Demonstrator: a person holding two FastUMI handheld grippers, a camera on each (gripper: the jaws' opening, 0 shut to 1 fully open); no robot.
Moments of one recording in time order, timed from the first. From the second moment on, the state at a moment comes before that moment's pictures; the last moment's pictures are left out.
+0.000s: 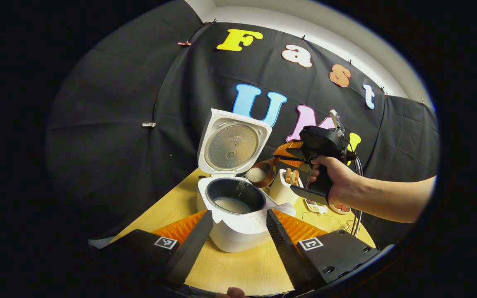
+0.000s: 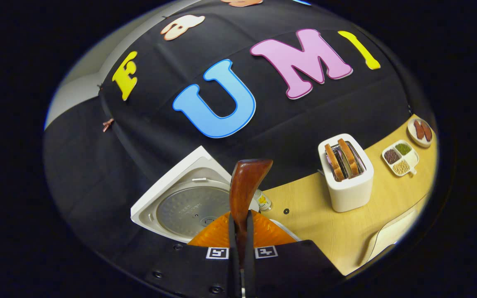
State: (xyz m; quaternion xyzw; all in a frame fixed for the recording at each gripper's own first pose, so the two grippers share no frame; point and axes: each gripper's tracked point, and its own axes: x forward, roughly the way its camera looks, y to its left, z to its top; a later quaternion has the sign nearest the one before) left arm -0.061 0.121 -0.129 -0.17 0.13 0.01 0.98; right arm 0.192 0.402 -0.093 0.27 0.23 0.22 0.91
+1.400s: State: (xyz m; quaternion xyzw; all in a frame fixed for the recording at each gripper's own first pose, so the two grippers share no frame) left arm -0.057 0.110 -0.135 -0.17 0.13 0.00 0.98; right arm 0.145 0.450 -0.056 -0.04 0.08 0.36 0.93
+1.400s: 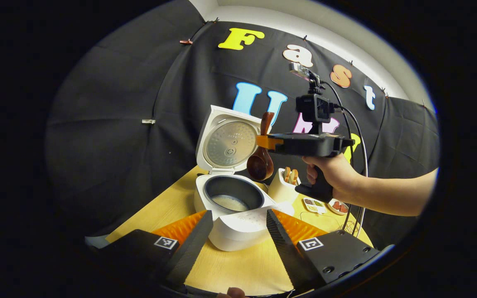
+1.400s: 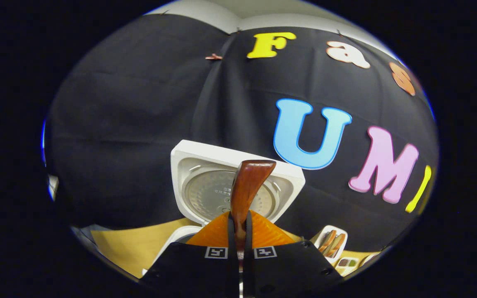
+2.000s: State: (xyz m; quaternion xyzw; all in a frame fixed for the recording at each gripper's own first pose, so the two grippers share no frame) left arm -0.067 0.094 -0.130 -0.16 0.13 -0.01 0.98; right arm 0.162 0.355 -0.034 0.37 0.19 0.27 0.87
